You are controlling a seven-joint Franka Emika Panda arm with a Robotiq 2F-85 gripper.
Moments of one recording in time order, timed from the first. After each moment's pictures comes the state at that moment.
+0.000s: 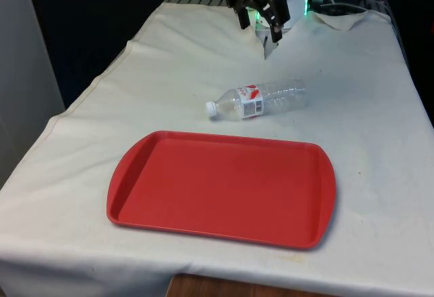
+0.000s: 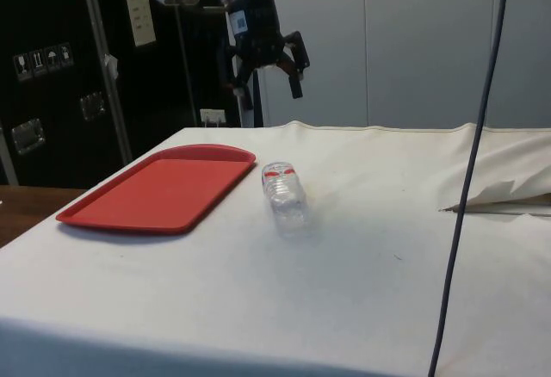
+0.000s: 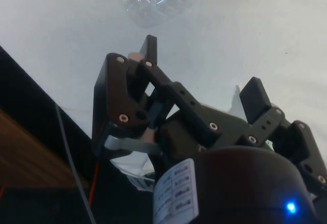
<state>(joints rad) 0.08 0.16 -0.19 -2.10 0.18 2.04 0.49</state>
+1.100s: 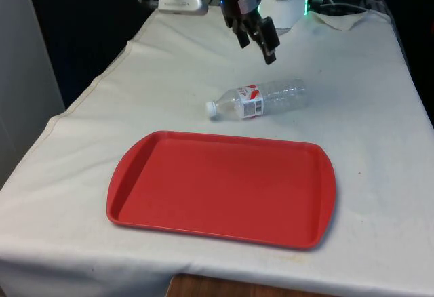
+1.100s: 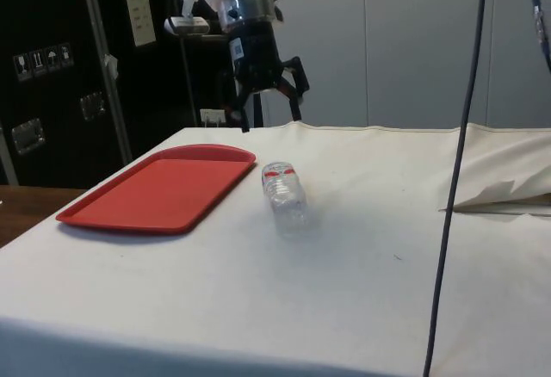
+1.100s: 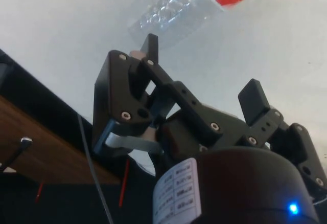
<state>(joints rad) 0.08 0.28 -0.23 -2.05 0.29 2.05 0.52</state>
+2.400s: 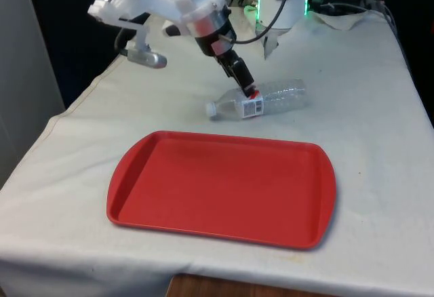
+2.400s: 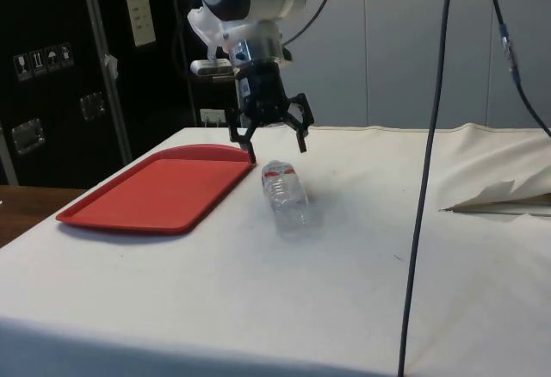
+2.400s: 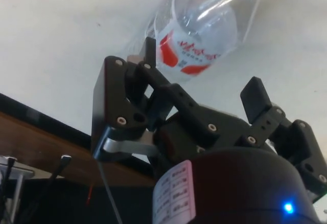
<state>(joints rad) 0.05 0.49 -0.30 -1.96 0.43 2.05 0.46</state>
